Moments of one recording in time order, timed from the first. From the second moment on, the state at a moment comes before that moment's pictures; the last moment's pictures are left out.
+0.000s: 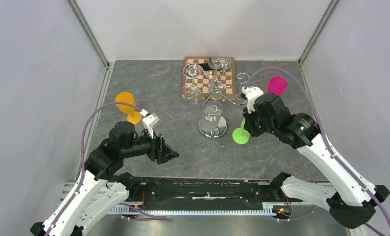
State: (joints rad) left arm -0.57 0.57 0.78 -0.72 0.52 -0.35; right arm 0.74 1.00 1.27 -1.04 0.07 0.16
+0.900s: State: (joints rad) left arm -0.57 0.59 0.75 -0.68 0.52 -0.38; right arm 0.06 1.32 1.20 -0.78 0.12 0.06
